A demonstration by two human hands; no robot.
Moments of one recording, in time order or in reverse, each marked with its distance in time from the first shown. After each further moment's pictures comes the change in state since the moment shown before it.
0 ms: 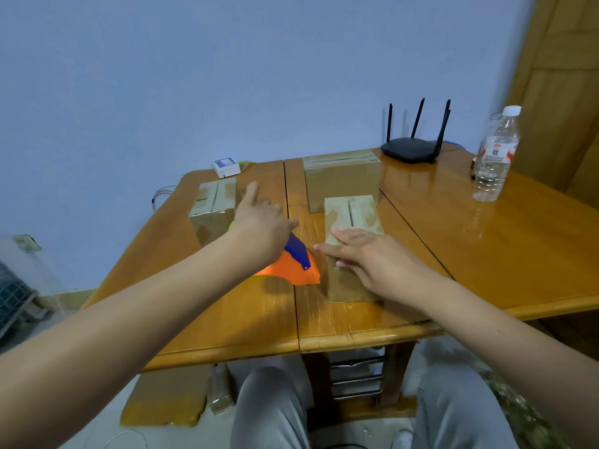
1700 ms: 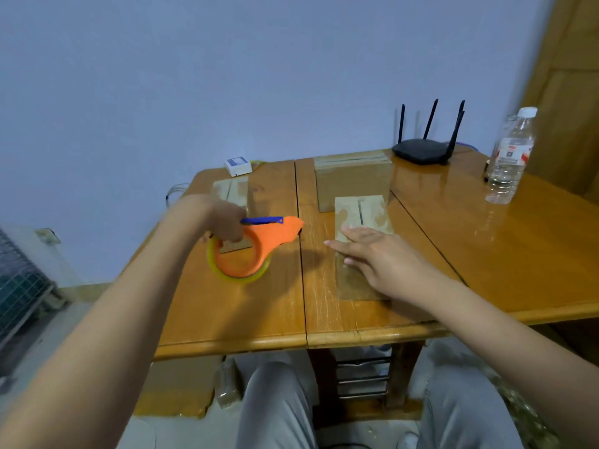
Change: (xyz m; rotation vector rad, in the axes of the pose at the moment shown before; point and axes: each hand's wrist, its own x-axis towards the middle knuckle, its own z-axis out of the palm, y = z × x) left_hand 0.015 -0.084 0.064 -0.662 -0.406 -0.118; right_hand -0.001 -0.002 0.002 0.019 0.043 0.019
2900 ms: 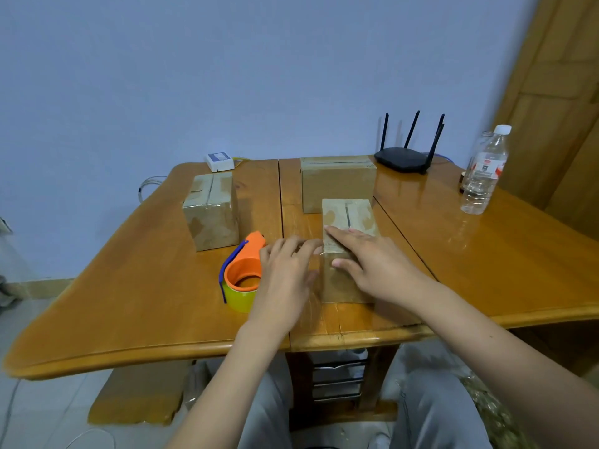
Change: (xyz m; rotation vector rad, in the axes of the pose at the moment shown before) left_hand -0.026 0.129 0.130 -0.545 0.994 0.401; right_hand 0.000 -0.007 -0.008 0.046 0.020 0.148
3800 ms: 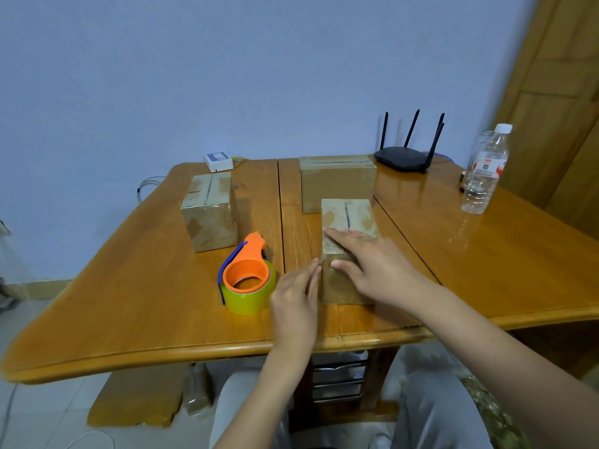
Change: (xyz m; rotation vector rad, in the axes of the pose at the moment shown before) left_hand -0.029 0.014 0.046 -0.274 0.377 -0.158; right_hand 0.000 -0.003 -0.001 0.010 0.001 0.009
